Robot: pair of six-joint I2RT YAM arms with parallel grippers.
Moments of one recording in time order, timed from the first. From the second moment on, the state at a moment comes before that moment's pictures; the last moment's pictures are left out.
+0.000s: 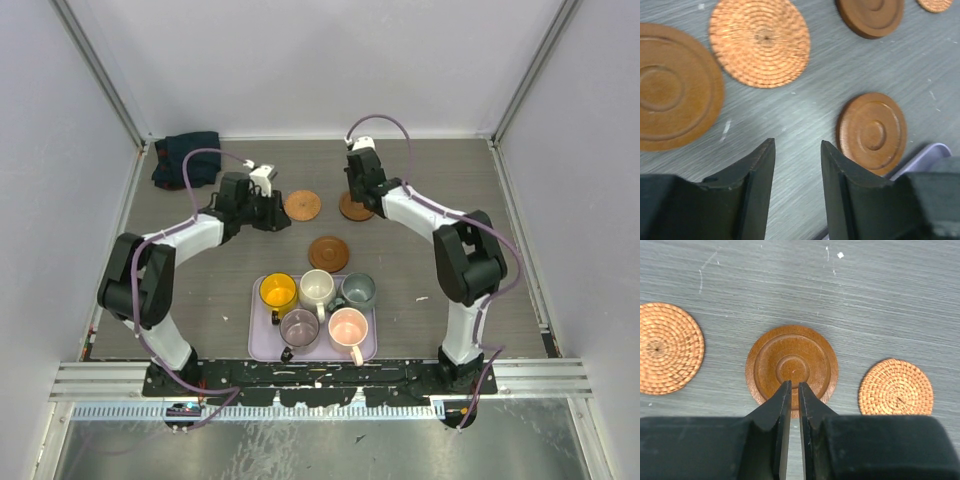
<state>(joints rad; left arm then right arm) -0.34 1.71 1.02 0.04 0.37 -0.20 0.47 1.94 1.42 -0.16 0.32 0.12</state>
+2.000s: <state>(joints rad) -0.67 2.07 1.43 -0.26 0.24 -0.09 0.48 1.38 0.91 -0.01 0.33 0.29</state>
